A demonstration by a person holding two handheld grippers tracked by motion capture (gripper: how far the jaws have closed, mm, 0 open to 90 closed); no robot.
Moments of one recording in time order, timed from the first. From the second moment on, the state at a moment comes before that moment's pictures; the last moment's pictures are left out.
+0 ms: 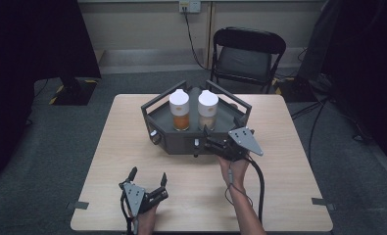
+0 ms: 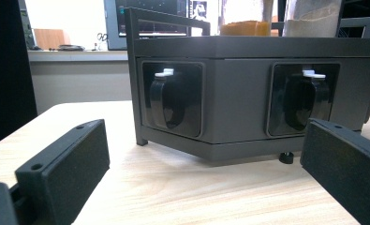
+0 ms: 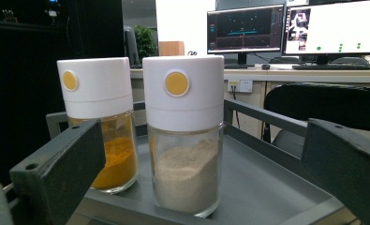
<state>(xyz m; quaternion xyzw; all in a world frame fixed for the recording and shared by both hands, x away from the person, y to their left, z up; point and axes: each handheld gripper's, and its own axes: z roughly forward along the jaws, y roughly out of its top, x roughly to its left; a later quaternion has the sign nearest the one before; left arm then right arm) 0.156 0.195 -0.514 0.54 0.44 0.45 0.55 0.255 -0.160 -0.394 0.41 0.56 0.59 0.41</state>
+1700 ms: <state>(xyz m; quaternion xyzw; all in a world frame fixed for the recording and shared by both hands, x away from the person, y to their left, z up) 0.156 0.195 -0.515 0.54 0.44 0.45 0.56 0.183 -0.169 -0.440 0.41 0.56 0.57 0.44</state>
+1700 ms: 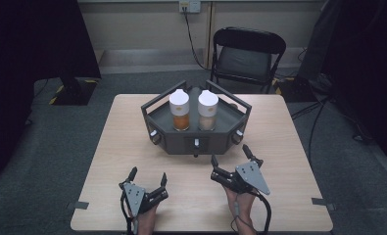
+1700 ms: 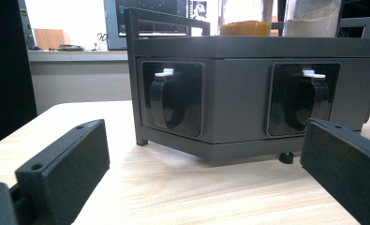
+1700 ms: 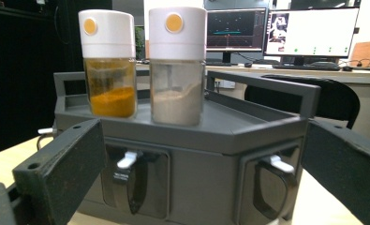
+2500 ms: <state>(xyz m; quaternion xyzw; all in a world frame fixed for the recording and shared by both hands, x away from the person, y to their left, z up) 0.156 0.195 -0.515 0.54 0.44 0.45 0.56 0.156 -0.175 -0.479 0.44 0.56 0.55 0.44</state>
